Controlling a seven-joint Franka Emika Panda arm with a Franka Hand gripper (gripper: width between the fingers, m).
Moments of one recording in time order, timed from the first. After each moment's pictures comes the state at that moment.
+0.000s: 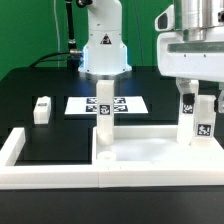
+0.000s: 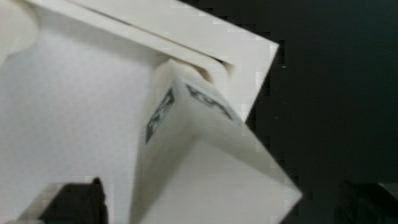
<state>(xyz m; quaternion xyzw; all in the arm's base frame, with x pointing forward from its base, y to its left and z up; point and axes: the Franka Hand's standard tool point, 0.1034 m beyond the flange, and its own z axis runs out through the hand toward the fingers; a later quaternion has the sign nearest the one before) 0.653 0.097 0.119 -0.84 0.54 -0.07 0.07</state>
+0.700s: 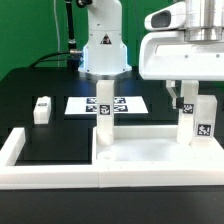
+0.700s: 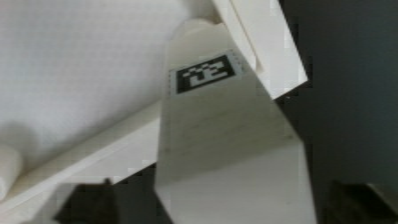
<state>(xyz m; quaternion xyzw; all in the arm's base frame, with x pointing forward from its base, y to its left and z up) 0.655 0.095 0.117 -0.95 0.28 -0.11 0.03</state>
